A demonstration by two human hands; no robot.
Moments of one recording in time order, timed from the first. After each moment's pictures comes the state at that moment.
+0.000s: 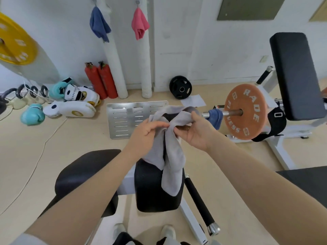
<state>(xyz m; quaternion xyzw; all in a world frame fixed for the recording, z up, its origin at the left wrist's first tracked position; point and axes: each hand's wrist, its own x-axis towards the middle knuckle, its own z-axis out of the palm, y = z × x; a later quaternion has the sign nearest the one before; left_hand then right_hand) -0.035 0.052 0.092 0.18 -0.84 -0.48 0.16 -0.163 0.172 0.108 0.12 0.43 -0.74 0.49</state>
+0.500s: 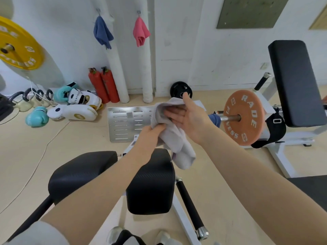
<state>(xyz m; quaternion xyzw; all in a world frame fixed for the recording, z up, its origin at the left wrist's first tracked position) -0.069 0.108 0.105 0.32 -0.59 -0.73 0.14 -0.167 0.191 0.160 -0.05 0.53 -0.72 0.45</state>
